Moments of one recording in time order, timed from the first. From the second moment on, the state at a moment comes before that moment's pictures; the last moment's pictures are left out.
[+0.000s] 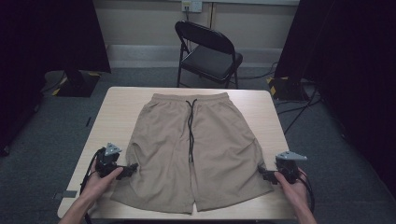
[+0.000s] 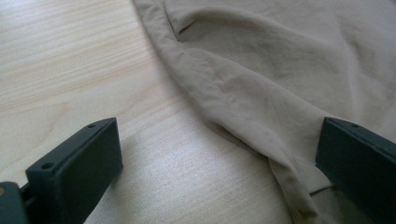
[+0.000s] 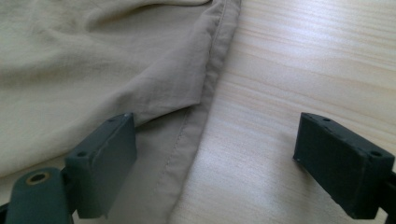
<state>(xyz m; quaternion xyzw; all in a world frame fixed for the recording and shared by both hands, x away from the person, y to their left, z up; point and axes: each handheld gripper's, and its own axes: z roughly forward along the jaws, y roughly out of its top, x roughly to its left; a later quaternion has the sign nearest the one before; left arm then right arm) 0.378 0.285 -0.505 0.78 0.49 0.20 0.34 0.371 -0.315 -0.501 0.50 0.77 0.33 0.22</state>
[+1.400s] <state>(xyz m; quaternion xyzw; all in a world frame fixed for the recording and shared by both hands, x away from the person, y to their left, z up) 0.373 0.265 -0.471 0.80 0.44 0.16 0.38 0.344 -0.208 -0.460 0.40 0.80 0.38 0.23</state>
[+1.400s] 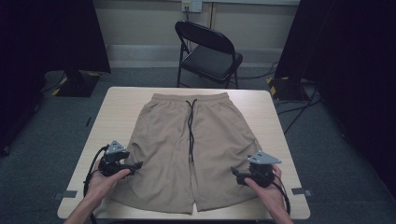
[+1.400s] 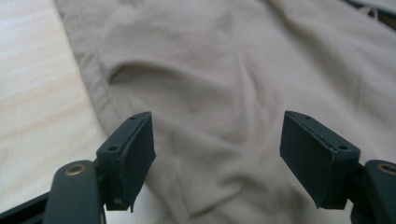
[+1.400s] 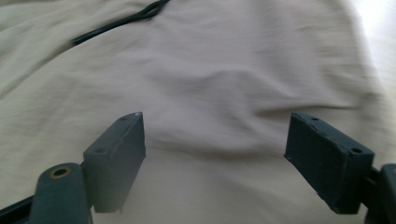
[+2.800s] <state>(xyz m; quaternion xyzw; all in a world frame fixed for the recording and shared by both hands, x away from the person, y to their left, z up) 0.403 0.226 -0.494 0.83 0.40 0.16 0.35 0.426 -0.168 -0.493 0.43 0.83 0.32 0.17</state>
